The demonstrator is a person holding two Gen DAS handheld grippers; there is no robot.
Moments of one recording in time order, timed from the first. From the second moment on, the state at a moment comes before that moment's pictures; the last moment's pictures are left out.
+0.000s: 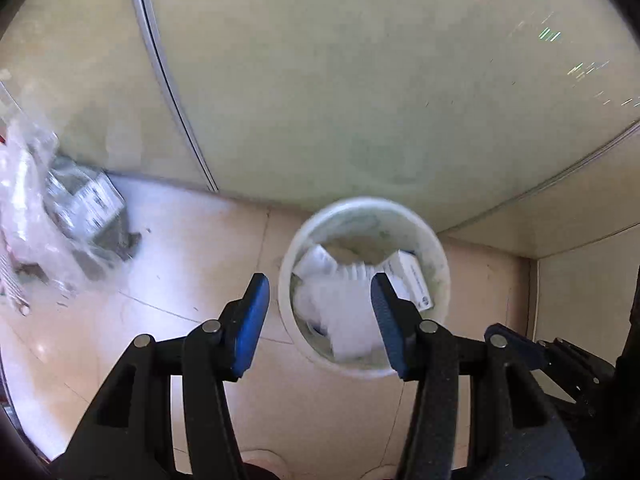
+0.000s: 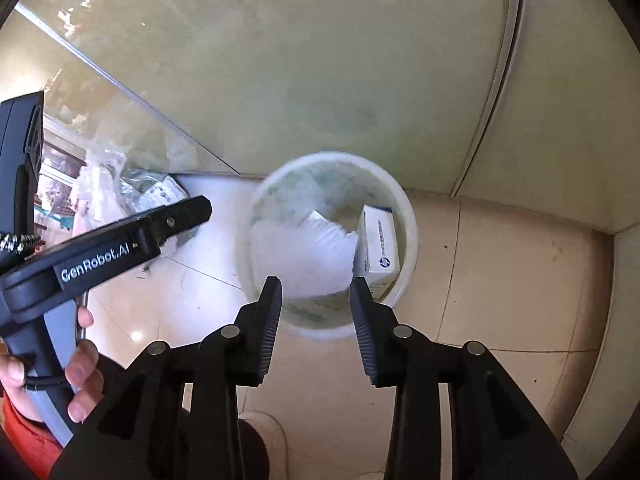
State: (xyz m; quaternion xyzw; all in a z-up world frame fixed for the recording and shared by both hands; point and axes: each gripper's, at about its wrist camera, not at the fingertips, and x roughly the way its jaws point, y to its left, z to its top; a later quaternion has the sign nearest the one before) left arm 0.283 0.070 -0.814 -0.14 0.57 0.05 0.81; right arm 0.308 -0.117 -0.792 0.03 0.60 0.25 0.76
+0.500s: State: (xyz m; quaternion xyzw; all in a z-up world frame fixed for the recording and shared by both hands) left arm 0.262 0.051 -0.588 -0.09 0.56 0.06 0.82; right arm 0.293 -0.133 -0.565 0.05 0.57 0.24 0.78
